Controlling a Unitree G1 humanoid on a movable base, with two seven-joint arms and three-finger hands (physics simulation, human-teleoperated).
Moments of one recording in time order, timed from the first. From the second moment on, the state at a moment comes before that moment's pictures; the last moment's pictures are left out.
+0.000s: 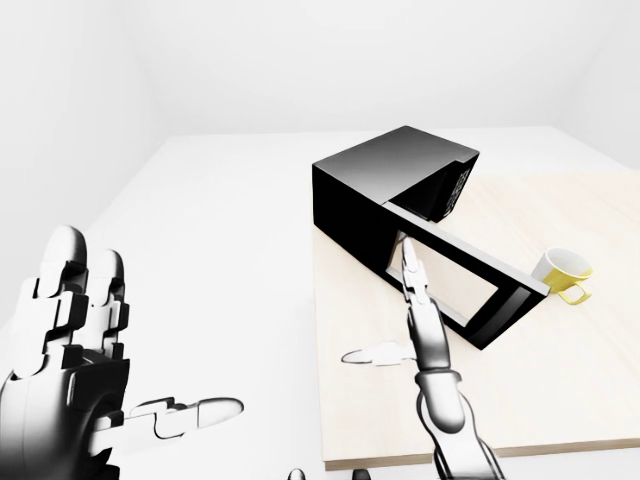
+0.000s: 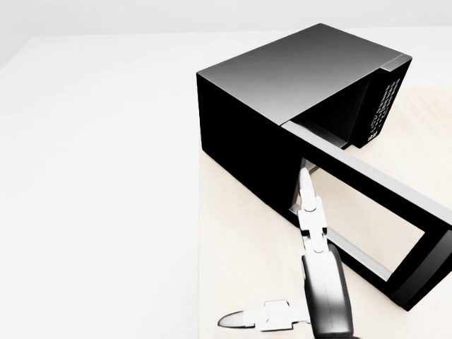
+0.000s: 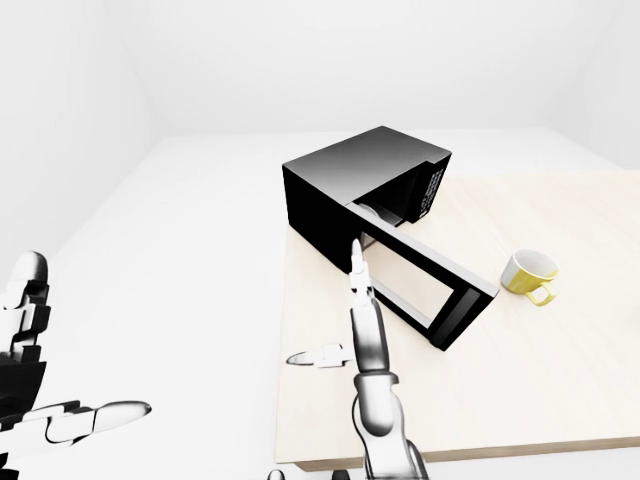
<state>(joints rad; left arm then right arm) 0.69 0.68 0.11 -1.05 -0.34 -0.09 0.52 0.23 -0.04 0.27 -0.39 -0.33 0.00 -0.19</state>
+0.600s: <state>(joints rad) 0.68 0.62 0.09 -1.05 -0.31 -0.09 0.50 0.08 0.01 0.12 -0.06 -0.32 -0.09 -0.19</state>
